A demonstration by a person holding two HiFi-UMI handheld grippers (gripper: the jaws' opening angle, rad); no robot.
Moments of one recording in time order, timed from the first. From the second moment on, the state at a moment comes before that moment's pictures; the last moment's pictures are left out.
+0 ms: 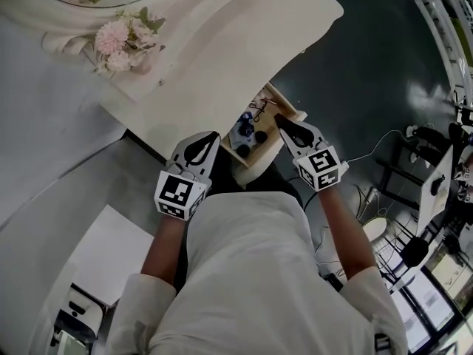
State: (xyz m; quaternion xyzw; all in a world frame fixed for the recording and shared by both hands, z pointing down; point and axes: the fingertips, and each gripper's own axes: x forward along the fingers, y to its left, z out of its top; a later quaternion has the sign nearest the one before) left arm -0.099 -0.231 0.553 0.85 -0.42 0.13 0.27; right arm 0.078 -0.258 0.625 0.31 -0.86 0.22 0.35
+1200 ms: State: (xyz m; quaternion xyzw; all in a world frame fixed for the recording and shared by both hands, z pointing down) left arm -0.045 -0.197 0.649 0.79 -0.49 0.15 0.33; right arm 0.060 -0.260 0.791 0.09 -0.85 0.22 0.47
